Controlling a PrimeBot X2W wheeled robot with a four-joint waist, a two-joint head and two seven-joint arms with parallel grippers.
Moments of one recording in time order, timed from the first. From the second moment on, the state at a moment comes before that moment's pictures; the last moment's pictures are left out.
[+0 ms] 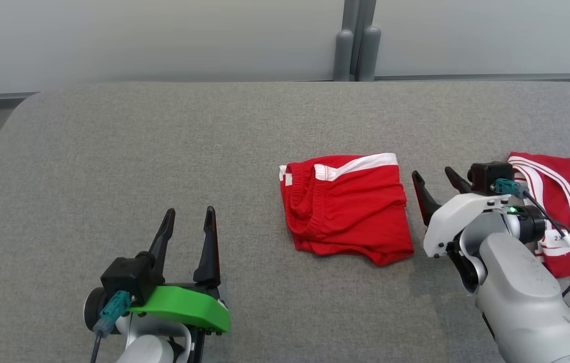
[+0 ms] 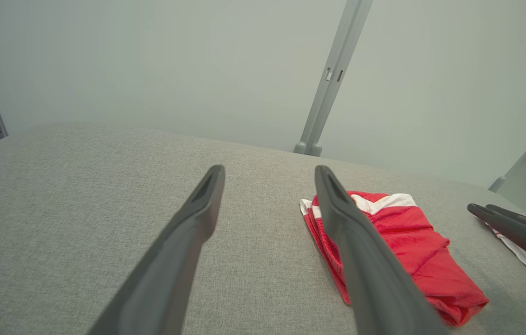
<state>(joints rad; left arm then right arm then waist) -0.17 0.24 -0.54 0.07 -0.61 0.27 -0.24 -0.60 -0.12 0.20 0.89 0.30 0.13 -0.18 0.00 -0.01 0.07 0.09</state>
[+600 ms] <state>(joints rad) -0.19 0.24 -0.54 0.06 -0.60 0.27 -0.24 -0.59 -0.25 0.27 0.71 0.58 0.13 0.30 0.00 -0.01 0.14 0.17</state>
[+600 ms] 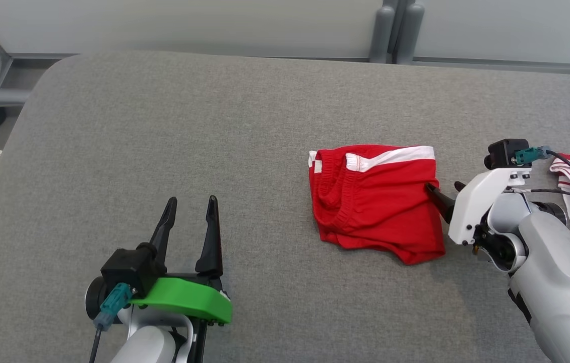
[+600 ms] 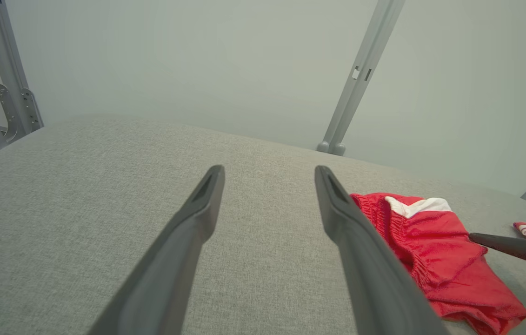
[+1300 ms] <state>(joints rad) -0.22 0.23 -0.53 0.08 -0.59 0.26 -0.26 -0.61 -0.27 0.31 0.70 0.69 0.13 0.32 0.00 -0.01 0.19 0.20</state>
